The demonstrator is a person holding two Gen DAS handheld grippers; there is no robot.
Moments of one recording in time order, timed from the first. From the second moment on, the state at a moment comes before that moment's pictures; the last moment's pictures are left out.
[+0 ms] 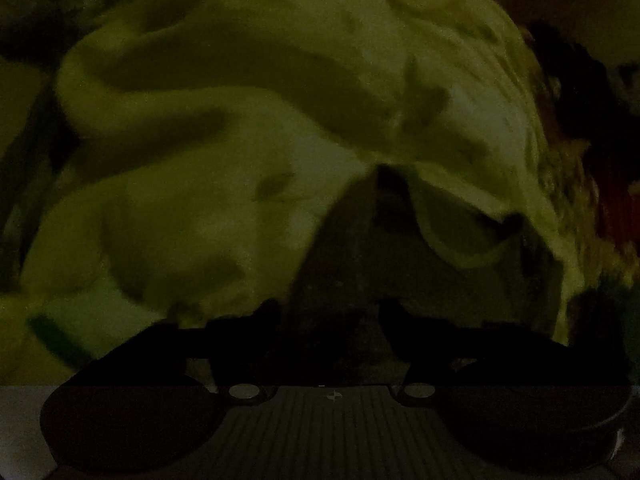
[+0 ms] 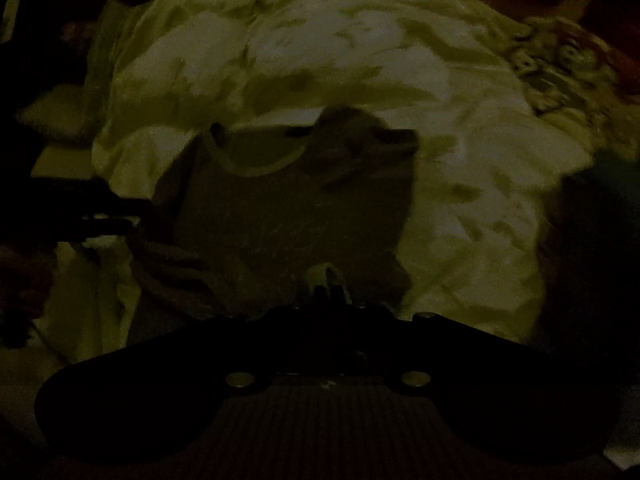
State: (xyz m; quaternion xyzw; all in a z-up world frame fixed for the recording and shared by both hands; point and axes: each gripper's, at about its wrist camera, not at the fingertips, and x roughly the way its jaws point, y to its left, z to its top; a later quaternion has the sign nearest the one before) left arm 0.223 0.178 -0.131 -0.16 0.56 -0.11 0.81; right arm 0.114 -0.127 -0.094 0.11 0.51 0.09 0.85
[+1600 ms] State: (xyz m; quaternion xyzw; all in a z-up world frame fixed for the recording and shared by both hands) left arm 0.298 0.206 -0.147 -0.17 0.57 -0.01 0.80; right arm 0.190 -0.162 -0.113 0.21 0.48 0.02 0.85
